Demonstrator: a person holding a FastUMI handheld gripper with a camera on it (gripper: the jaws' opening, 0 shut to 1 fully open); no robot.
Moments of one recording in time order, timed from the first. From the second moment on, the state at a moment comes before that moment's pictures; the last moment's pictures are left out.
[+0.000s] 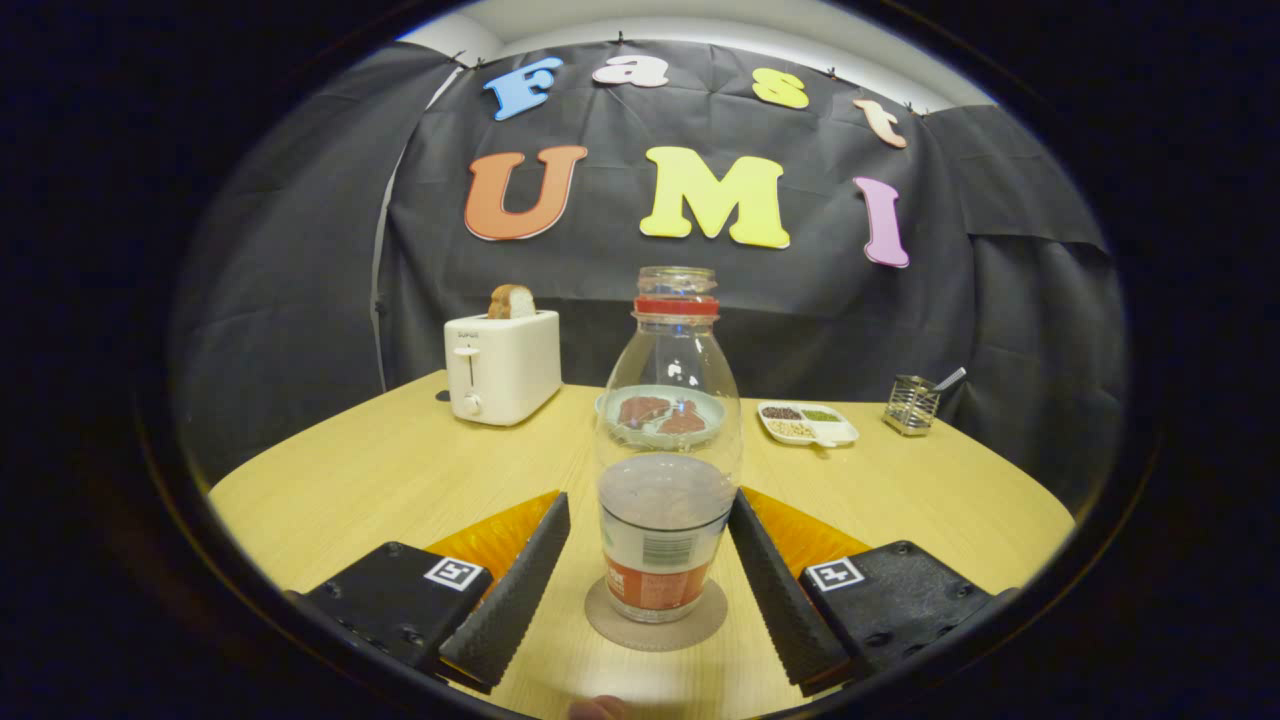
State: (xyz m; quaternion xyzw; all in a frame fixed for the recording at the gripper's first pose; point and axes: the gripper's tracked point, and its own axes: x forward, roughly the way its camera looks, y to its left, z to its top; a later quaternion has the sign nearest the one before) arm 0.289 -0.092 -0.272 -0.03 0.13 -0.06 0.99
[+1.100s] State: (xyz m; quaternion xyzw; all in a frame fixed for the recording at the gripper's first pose) arm 0.099 -0.001 0.004 -0.03 0.00 -0.03 1.00
